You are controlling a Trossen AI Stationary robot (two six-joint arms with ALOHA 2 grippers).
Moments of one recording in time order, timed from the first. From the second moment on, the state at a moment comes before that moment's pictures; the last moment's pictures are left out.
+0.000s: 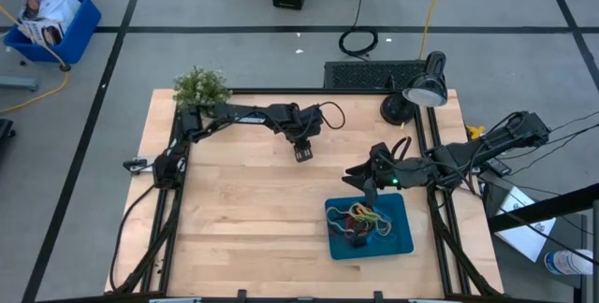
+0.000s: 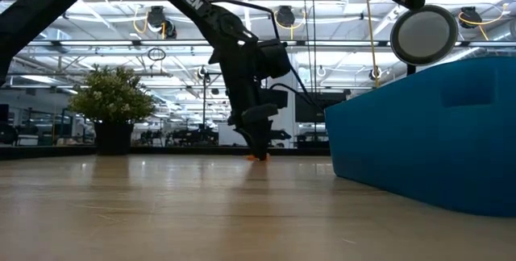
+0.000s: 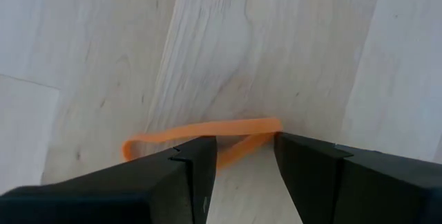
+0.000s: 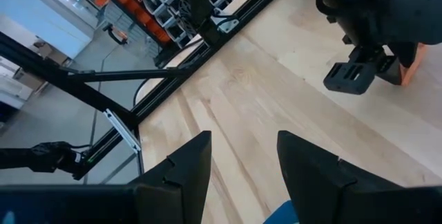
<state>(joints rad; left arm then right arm) 0.32 2.17 1.58 -0.64 0.01 0.07 0.37 1.05 0.86 -0.27 0.44 0.92</state>
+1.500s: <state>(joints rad) 0.31 2.18 1.58 -0.59 -0.03 0.12 0.37 1.05 0.86 -0.27 0.44 0.92</state>
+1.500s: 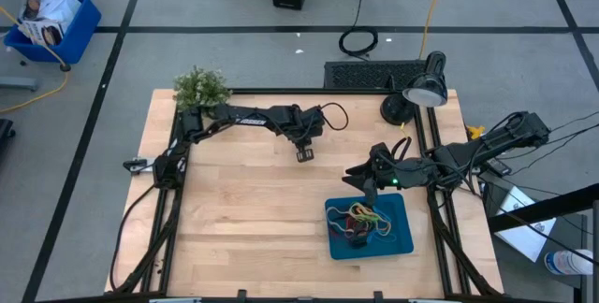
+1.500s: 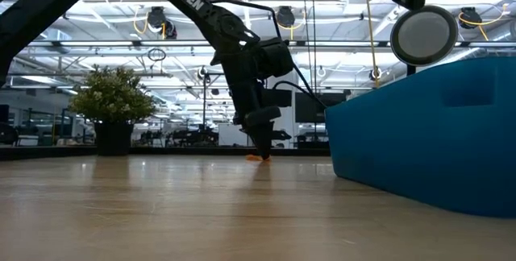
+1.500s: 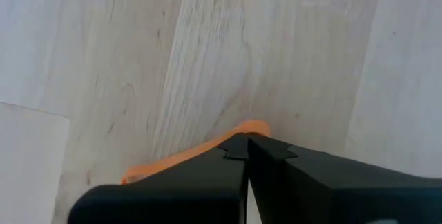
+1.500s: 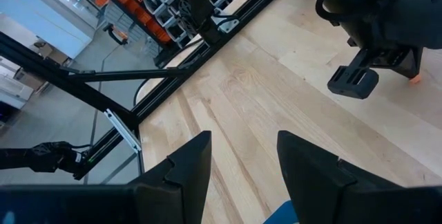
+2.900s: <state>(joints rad) 0.27 2.18 1.58 -0.64 -0.02 0.58 0.41 1.05 0.86 -0.27 0.39 0.87</state>
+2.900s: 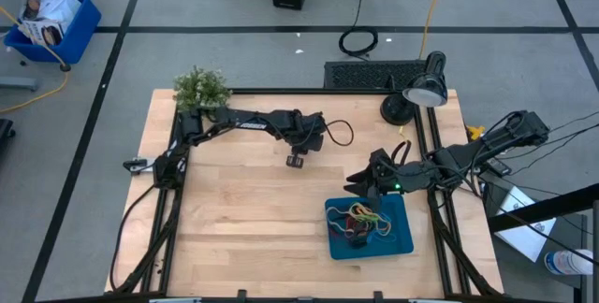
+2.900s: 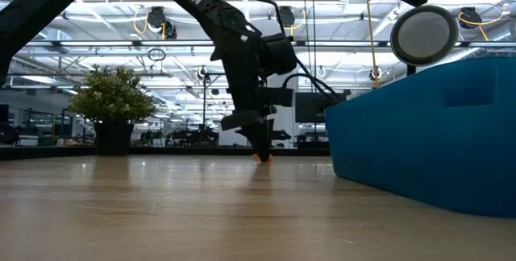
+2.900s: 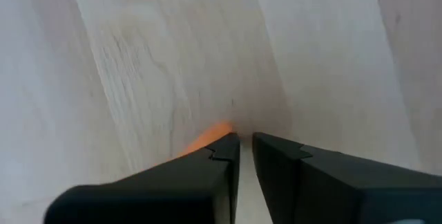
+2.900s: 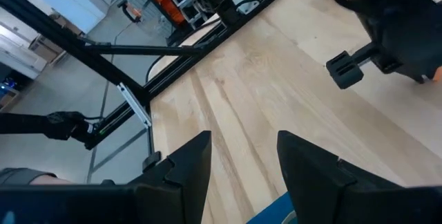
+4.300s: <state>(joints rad) 0.29 2.19 1.58 -0.57 -0.06 0.70 0.41 1.05 0.86 -0.28 0.36 0.77</state>
